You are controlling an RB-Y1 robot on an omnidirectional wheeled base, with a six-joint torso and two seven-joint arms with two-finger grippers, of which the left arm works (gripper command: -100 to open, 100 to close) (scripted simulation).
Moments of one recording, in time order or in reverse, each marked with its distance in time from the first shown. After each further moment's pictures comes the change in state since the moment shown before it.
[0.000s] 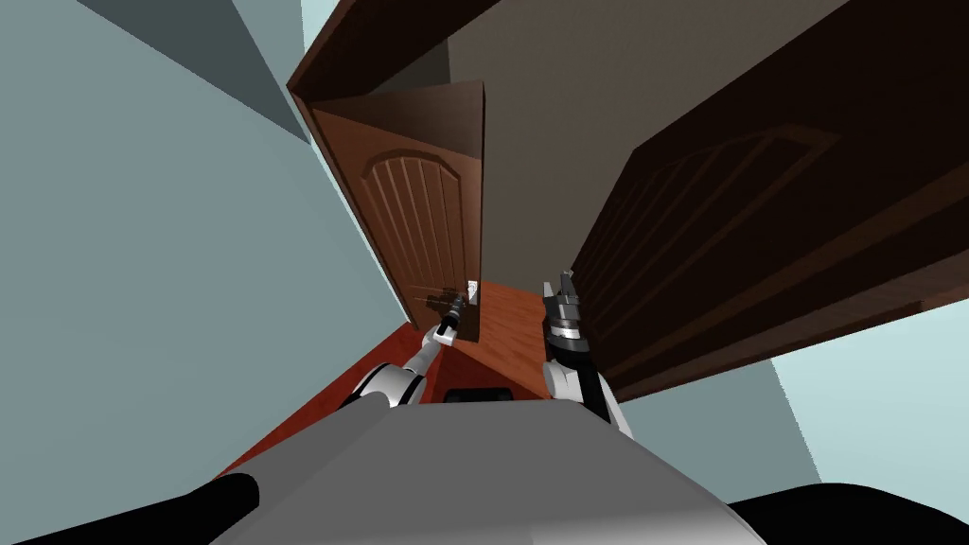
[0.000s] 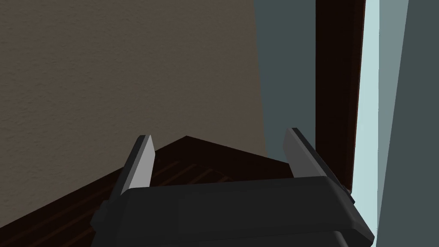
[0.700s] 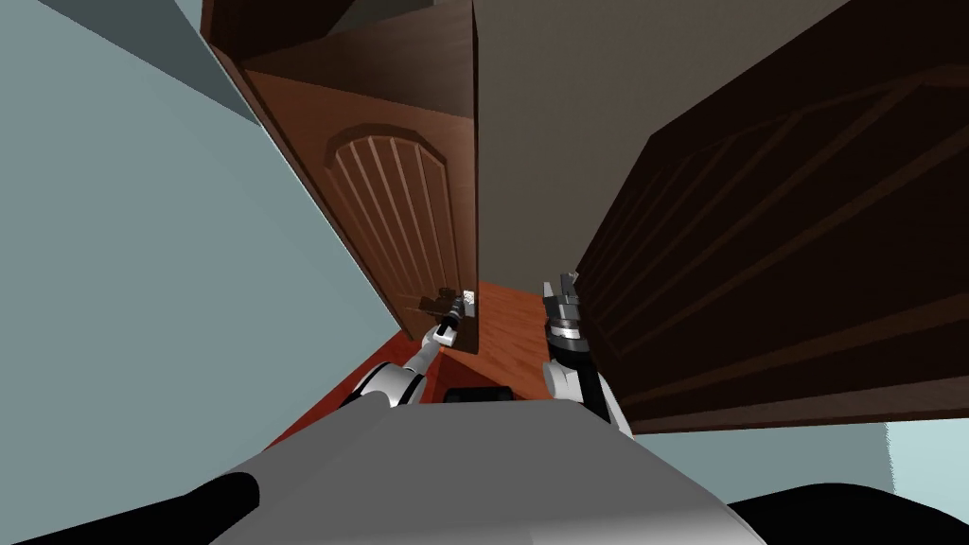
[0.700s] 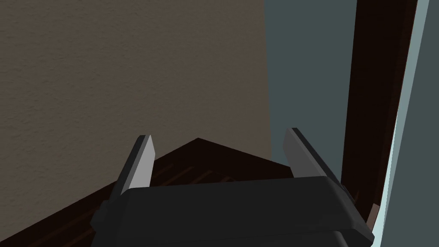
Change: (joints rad) arm -0.006 0.002 -0.005 0.016 -0.005 -0.008 -0.003
